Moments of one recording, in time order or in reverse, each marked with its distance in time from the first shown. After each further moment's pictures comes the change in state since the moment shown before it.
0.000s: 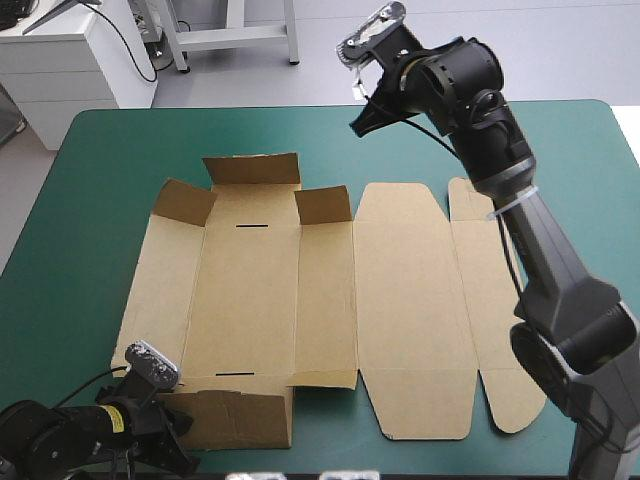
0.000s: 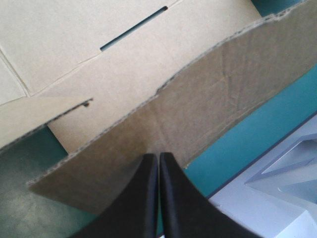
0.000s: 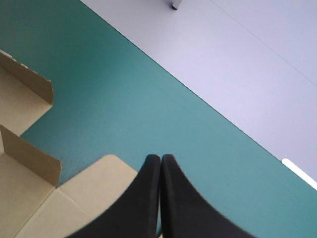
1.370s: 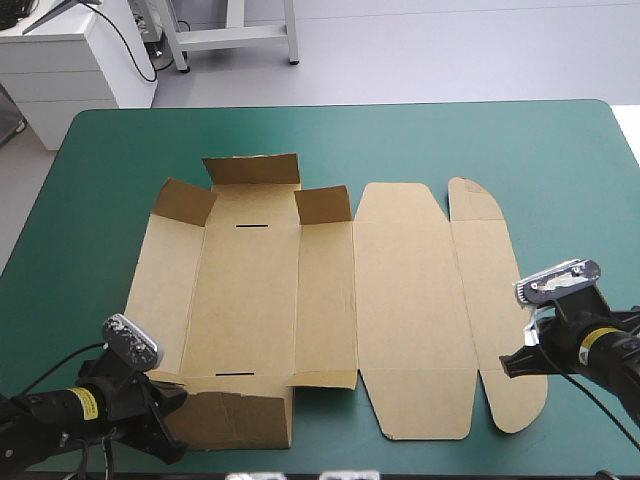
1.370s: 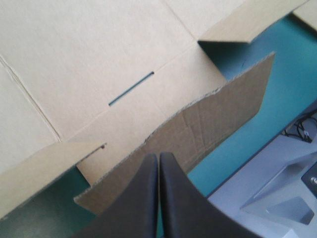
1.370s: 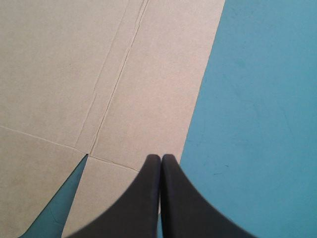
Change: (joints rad) left arm 0.000 0.000 -0.239 0.000 0.109 0.007; right arm -0.145 -1.172 1.615 0.046 -0.166 0.268
